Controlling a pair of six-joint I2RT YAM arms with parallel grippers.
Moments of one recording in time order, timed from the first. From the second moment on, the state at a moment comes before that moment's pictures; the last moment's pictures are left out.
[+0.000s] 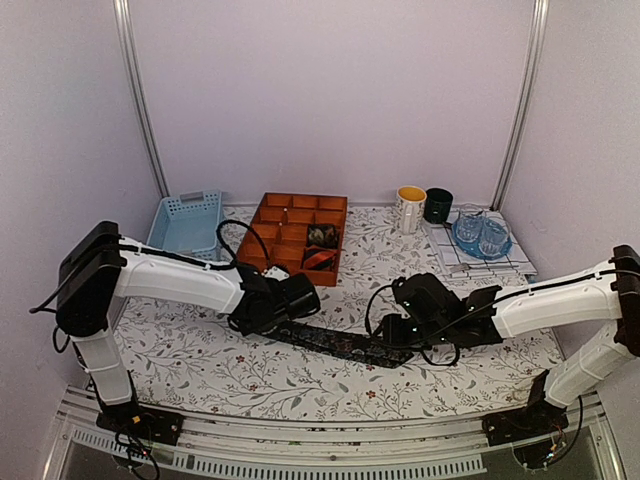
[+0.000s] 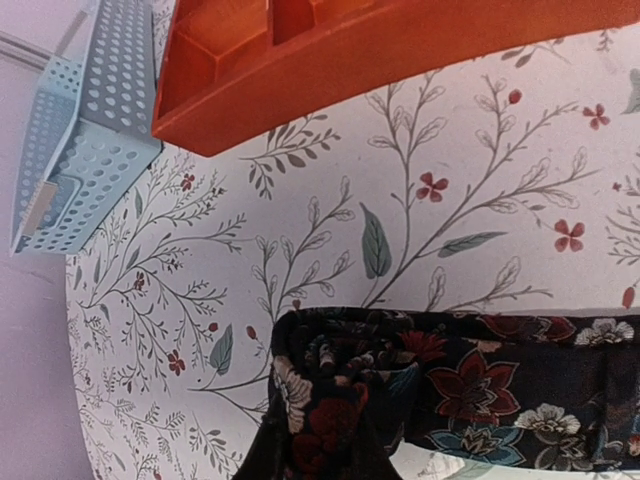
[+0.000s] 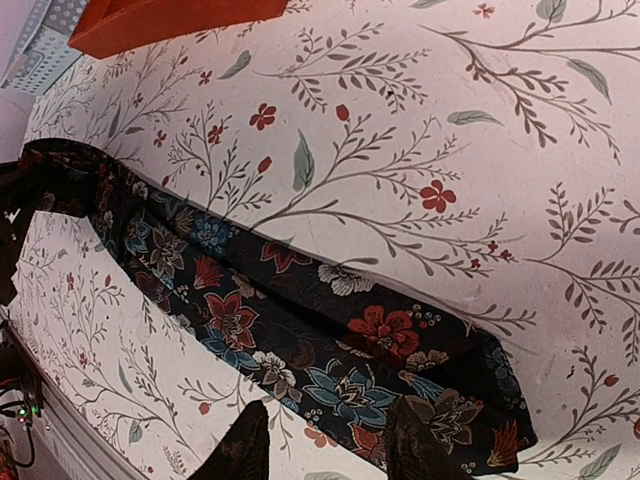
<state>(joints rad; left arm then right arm) -1.04 1.83 1.14 -0.74 -0.79 -0.62 1.03 1.45 0.72 -0.15 0.14 0.90</state>
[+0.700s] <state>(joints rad) -1.09 1.85 1.17 -0.63 -0.61 -0.59 1.02 1.45 0.72 -0.11 0.13 0.91</state>
